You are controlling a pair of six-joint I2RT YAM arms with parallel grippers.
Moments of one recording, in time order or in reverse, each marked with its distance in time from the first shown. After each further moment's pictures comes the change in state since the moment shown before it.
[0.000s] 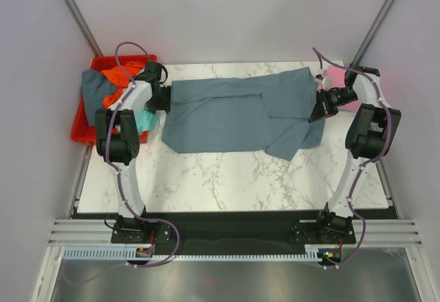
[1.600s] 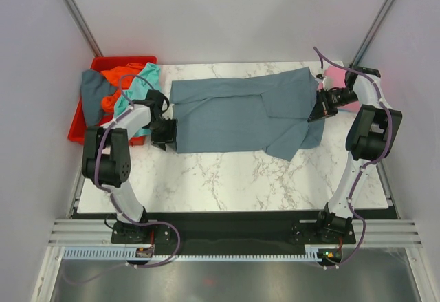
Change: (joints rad) left arm -0.038 -0.332 -0.521 -0.079 0.253 -0.038; right arm 0.000 -0.031 -0.037 0.031 -0.024 0.029
